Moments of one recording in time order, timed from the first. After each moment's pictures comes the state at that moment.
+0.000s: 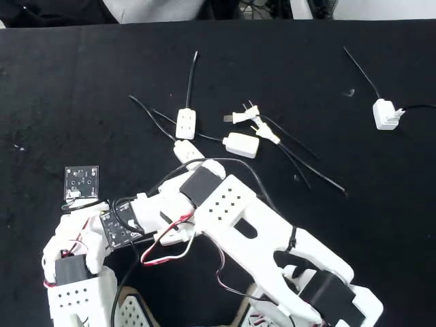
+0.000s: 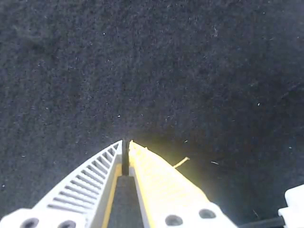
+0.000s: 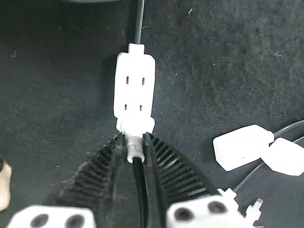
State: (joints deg) left arm -18.4 -102.4 95.7 64.7 -12.4; right arm -48.4 -18.5 28.5 78.0 67.3
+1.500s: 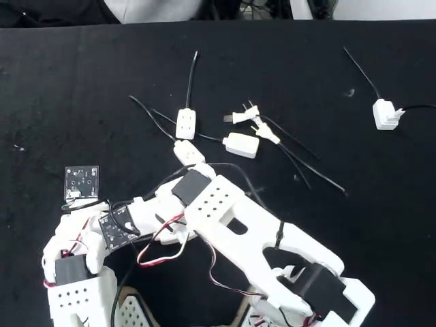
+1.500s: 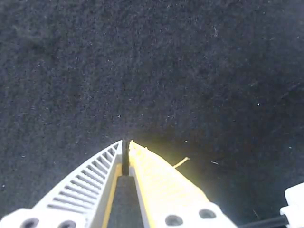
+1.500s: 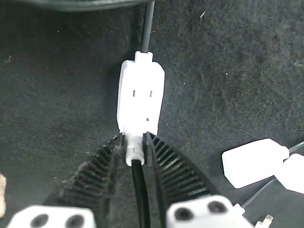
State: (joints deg) left arm -18.4 -102.4 95.7 64.7 -12.4; right arm -49.0 -13.0 31.3 73.0 67.3
